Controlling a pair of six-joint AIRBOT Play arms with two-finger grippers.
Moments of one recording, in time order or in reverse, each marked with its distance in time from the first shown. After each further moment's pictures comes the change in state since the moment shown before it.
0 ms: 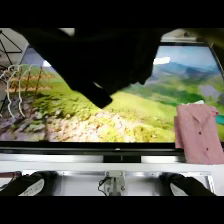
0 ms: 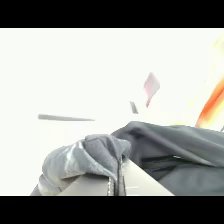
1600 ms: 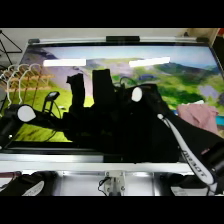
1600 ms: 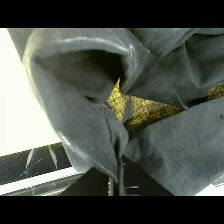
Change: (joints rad) left arm -0.160 0.072 -1.155 0.135 -0.195 0.107; right arm 0.269 -0.459 -0.544 0.128 0.259 0.096
